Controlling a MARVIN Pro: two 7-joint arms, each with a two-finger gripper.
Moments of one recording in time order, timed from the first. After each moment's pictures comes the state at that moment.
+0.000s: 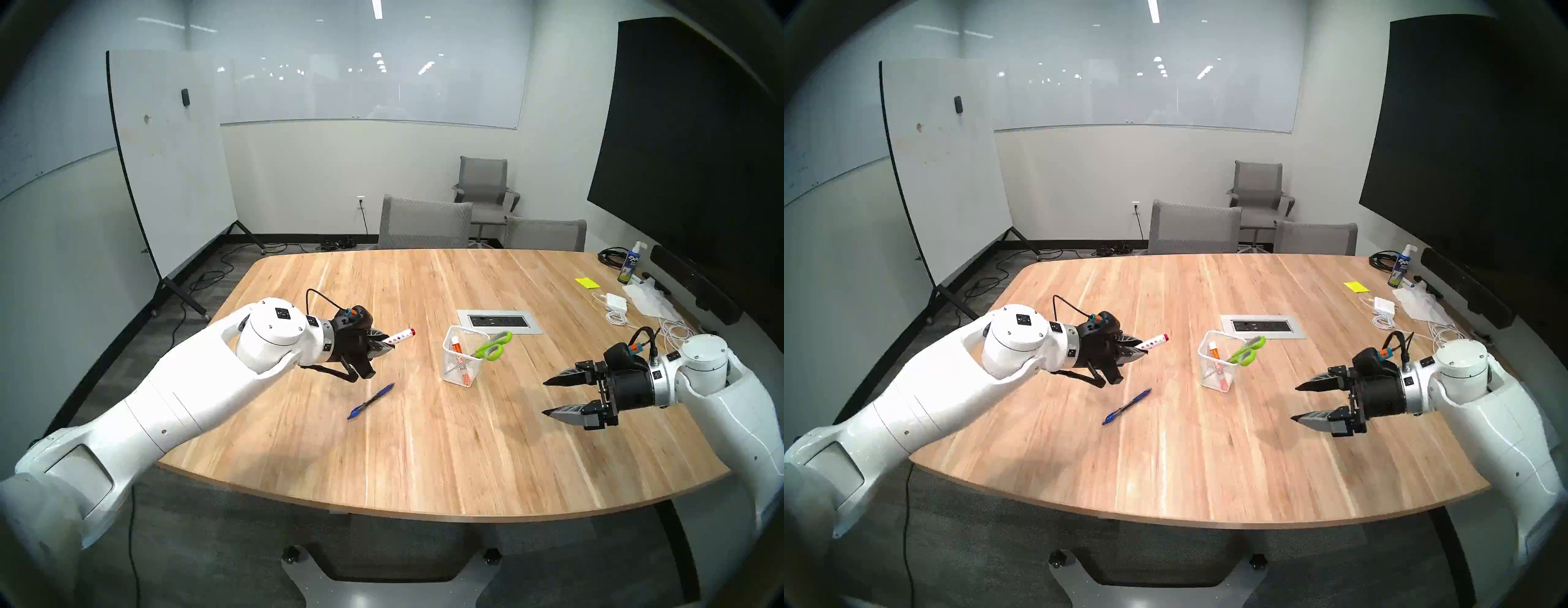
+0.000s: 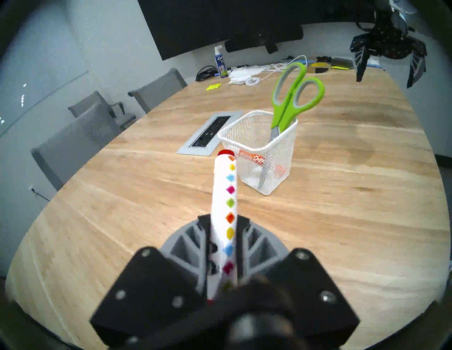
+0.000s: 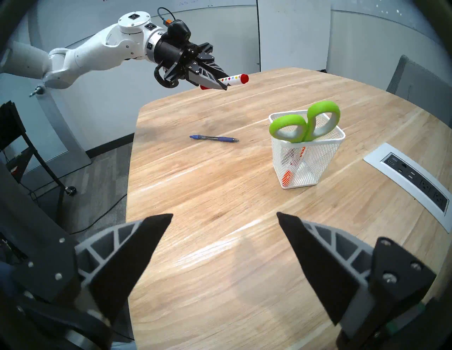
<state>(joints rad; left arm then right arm) 0.94 -0.88 -0.77 -1.59 -0.40 0.37 -0.51 -1.54 -0.53 1.55 -1.53 0.56 0.26 1.25</state>
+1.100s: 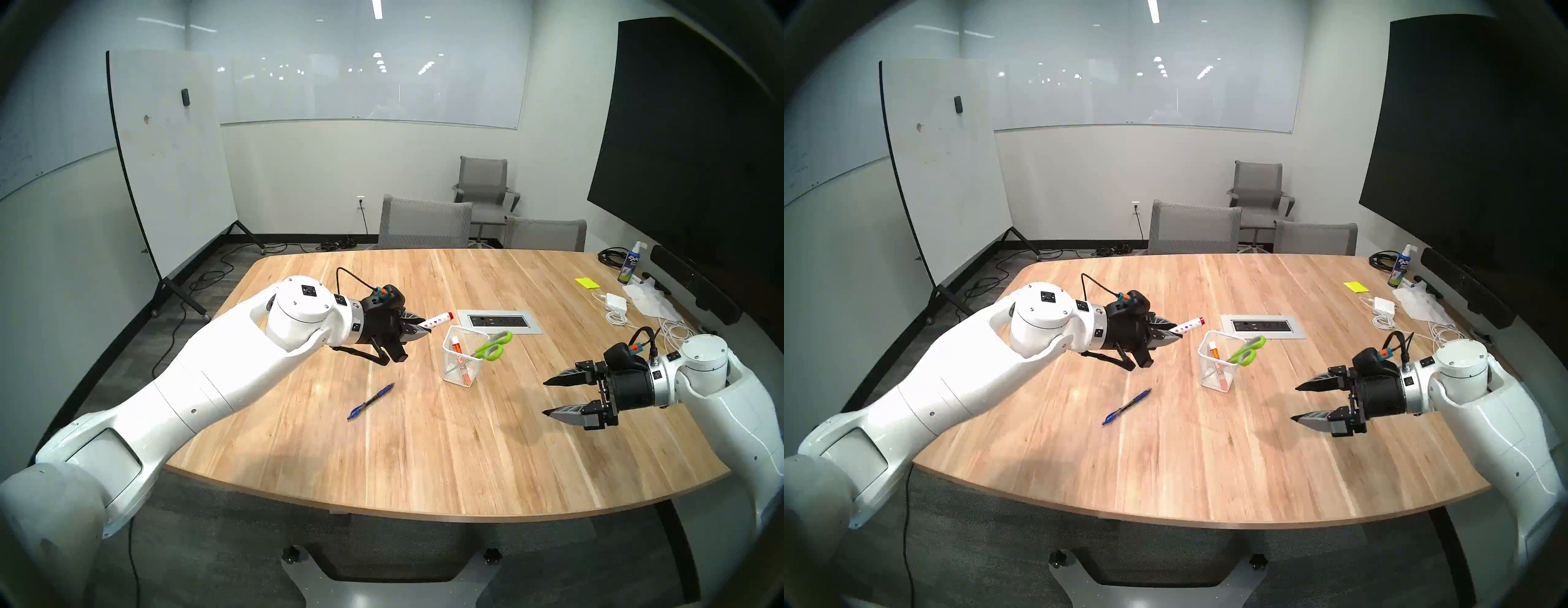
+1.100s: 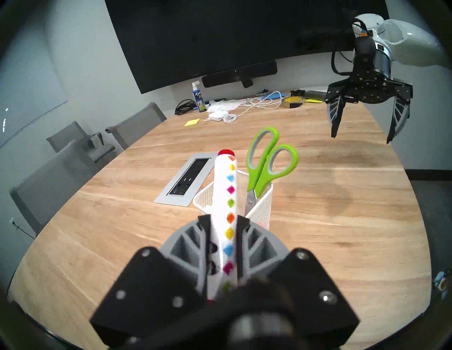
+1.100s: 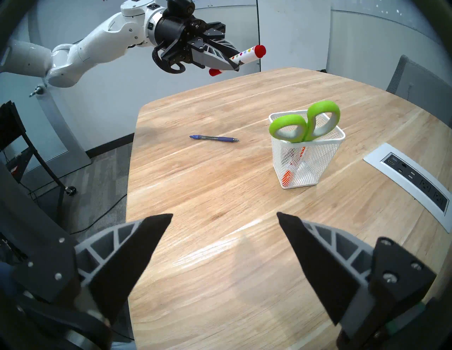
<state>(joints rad) 0.83 -1.01 -0.74 -1.53 -0.42 0.35 -0.61 -1.54 -0.53 1.55 -1.53 0.56 0.26 1.25</state>
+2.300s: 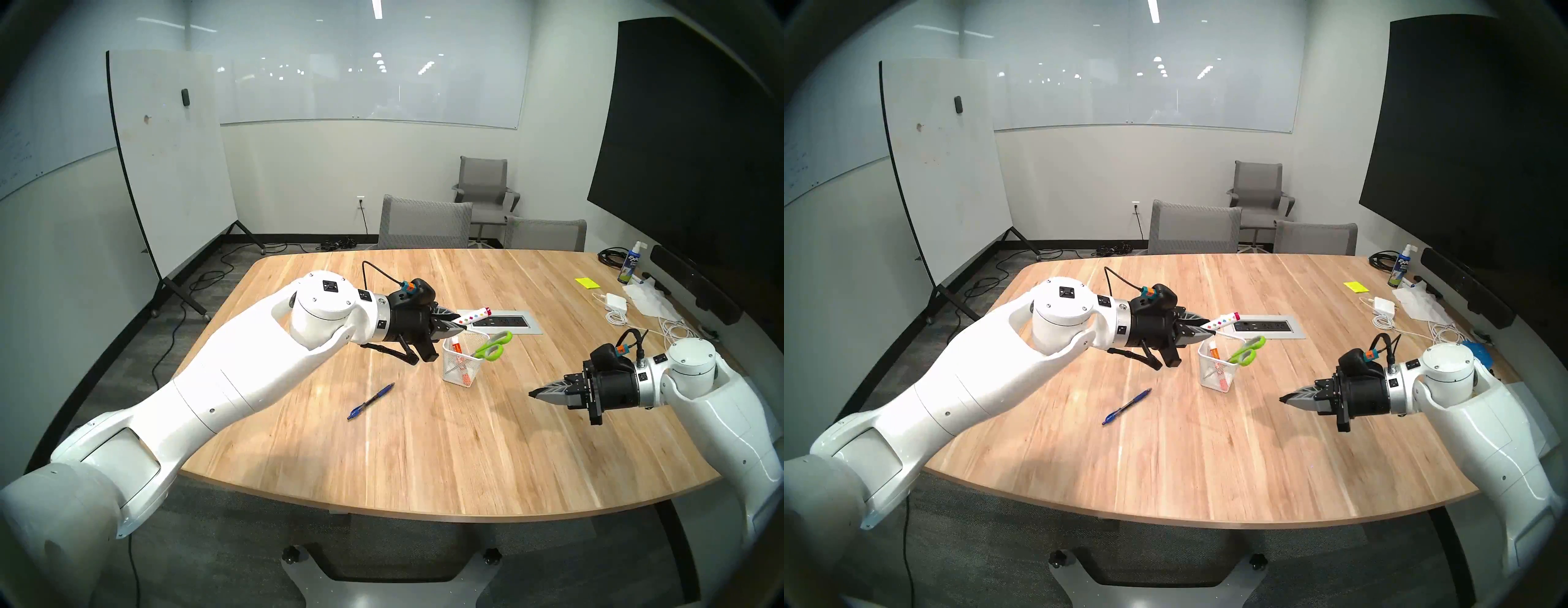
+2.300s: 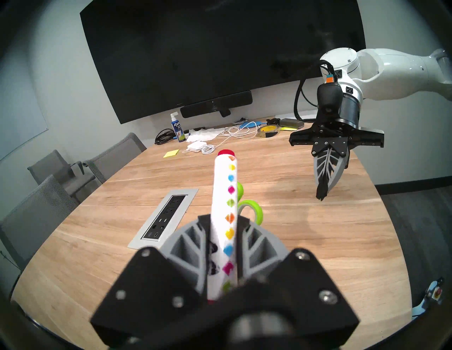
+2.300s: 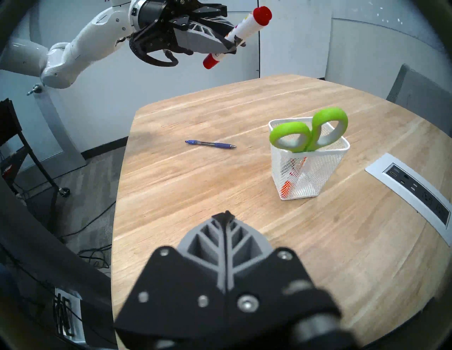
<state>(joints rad) 0.82 -1.08 -0.73 -1.56 -0.45 0.33 -0.62 -1.48 -0.60 1.49 -1.52 0.53 0.23 1.20</state>
